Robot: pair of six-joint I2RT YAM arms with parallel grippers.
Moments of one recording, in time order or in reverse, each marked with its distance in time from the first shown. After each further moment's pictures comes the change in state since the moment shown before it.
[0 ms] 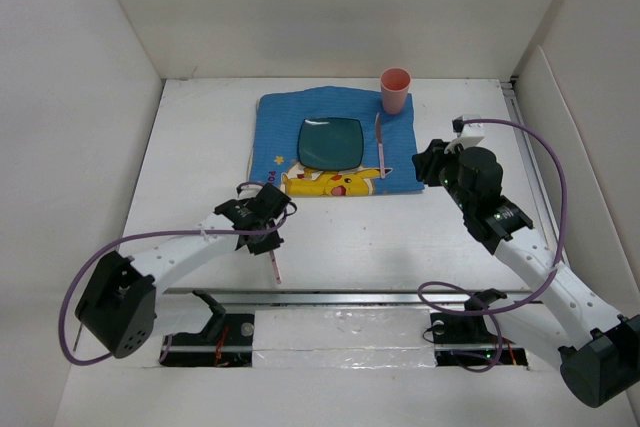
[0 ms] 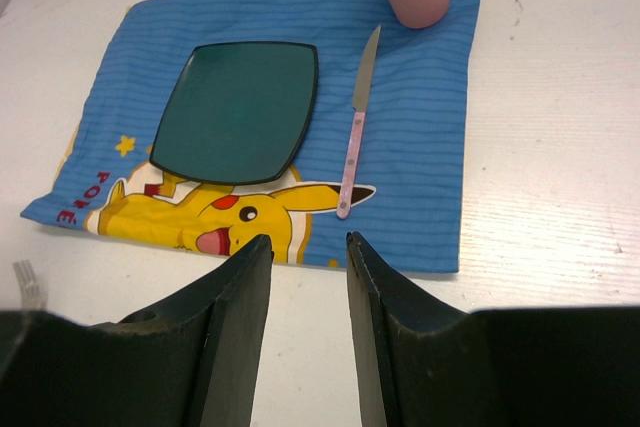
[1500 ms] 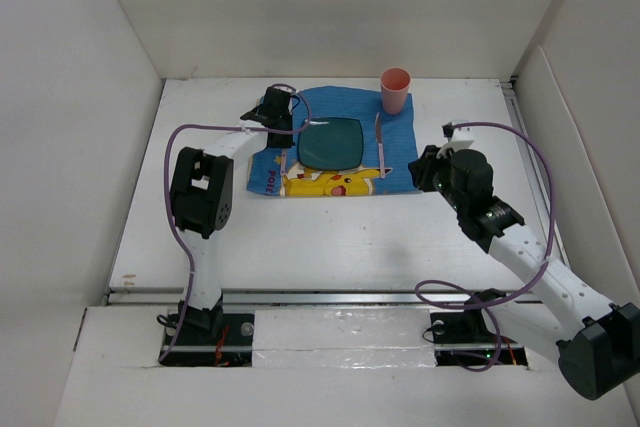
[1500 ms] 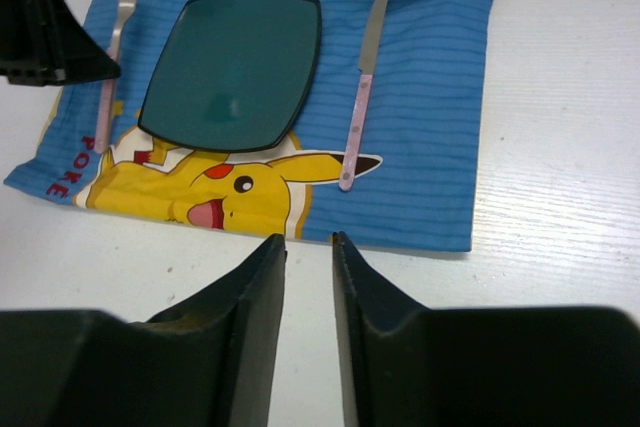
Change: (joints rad) left arm 0.291 0.803 0.878 0.324 0.132 0.702; right arm 0.001 0.040 -0.044 0.021 -0.026 0.003
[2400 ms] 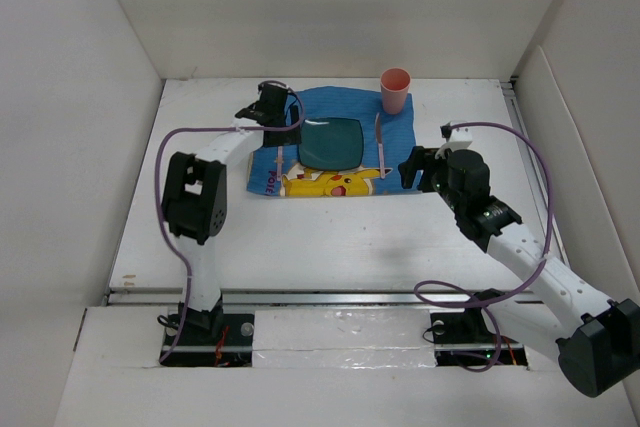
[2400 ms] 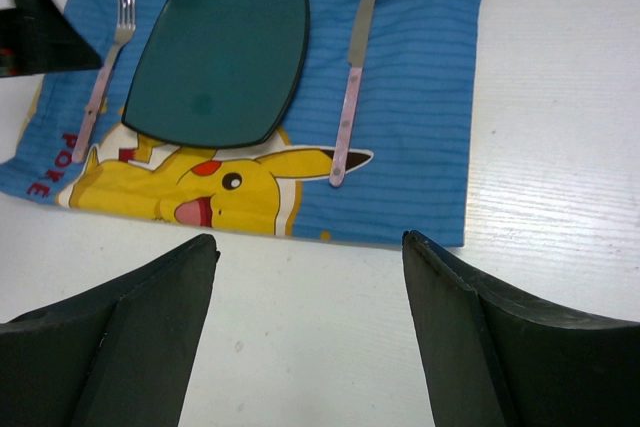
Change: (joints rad) left arm 0.000 -0.002 0.032 -0.106 -0.113 -0.103; right arm 0.014 0.026 0.000 0.000 0.032 -0.003
